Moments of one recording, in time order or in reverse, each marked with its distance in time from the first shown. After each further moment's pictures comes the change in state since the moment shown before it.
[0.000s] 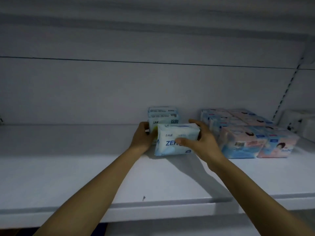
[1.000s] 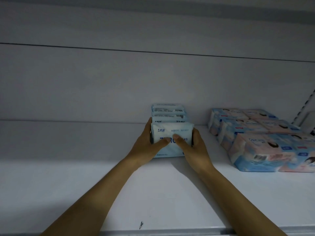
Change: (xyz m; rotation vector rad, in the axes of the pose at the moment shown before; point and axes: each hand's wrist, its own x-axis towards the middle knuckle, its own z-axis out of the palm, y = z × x) left_hand 0.001 -0.012 0.001 -0.163 -0.195 0.158; right_hand 0.049 0.057 0.038 -0.032 0.057 0.051
